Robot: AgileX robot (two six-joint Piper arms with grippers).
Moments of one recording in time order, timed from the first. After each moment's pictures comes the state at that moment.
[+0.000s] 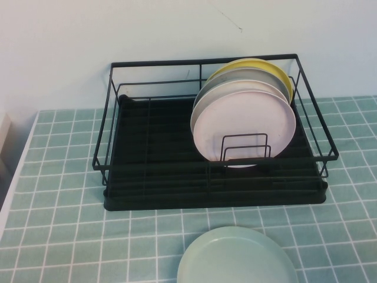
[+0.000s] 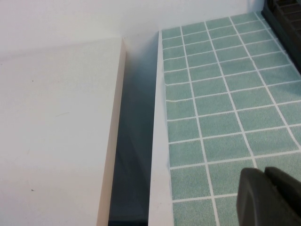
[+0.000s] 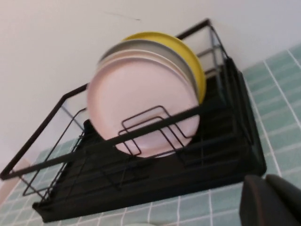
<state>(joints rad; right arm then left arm) -0.11 -0.01 -0.03 0.96 0.46 -0.41 0.17 -0.01 0.02 -0.13 0.37 0.25</state>
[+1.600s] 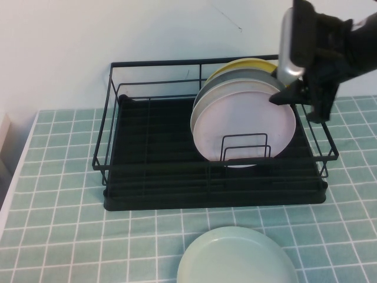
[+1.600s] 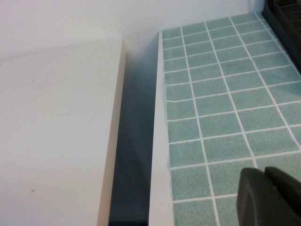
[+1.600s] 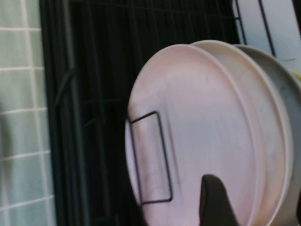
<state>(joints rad) 0.29 1.73 -1.56 0.51 0.86 -1.47 0.17 -0.01 0.02 -0.13 0.37 0.25</state>
